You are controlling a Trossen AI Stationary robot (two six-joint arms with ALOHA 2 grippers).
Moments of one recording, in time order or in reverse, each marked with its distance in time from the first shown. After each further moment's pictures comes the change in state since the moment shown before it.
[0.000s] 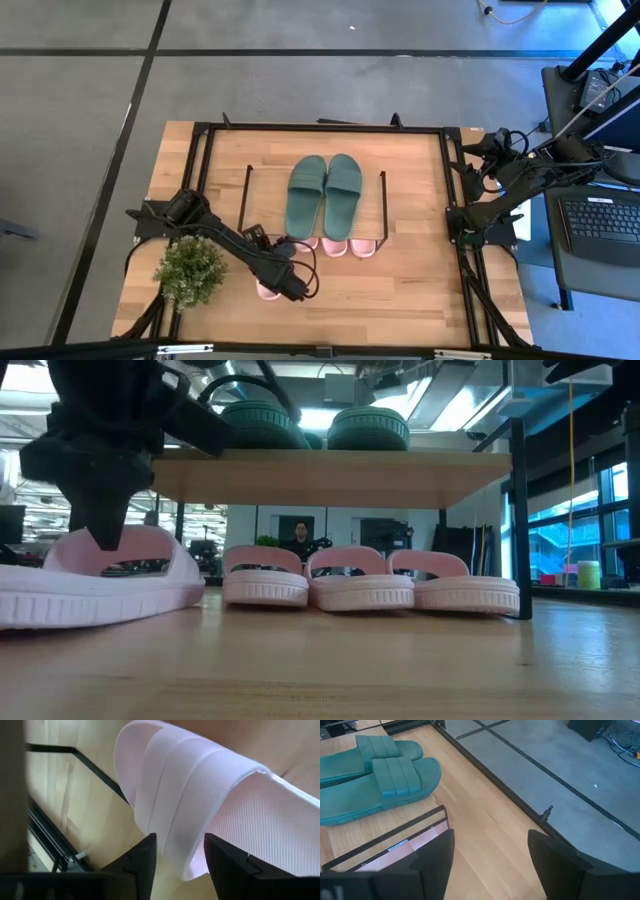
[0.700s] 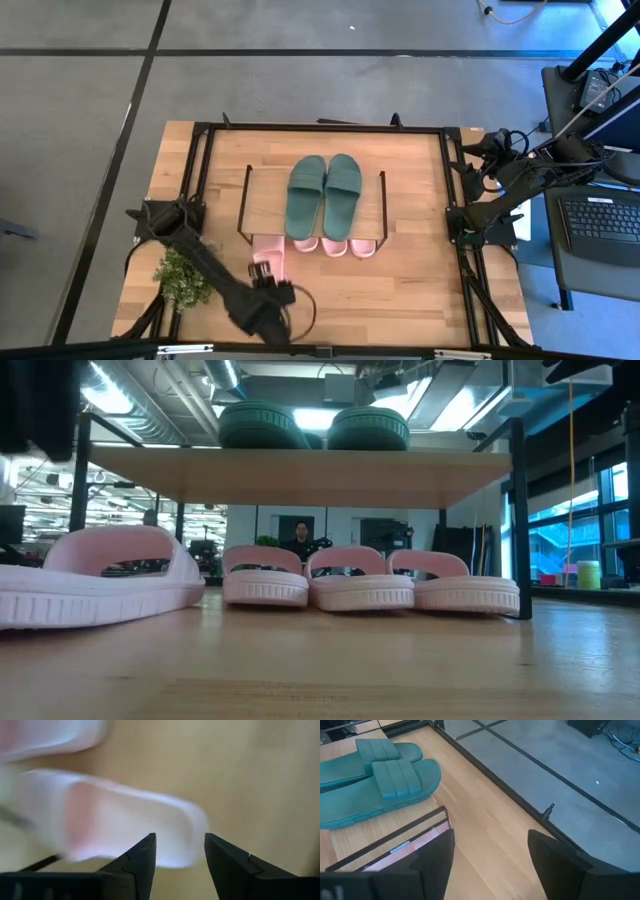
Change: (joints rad) left arm -0.217 0.000 0.212 0.154 0.010 0.103; right arm 0.000 0.000 0.000 0.000 -0.001 0.029
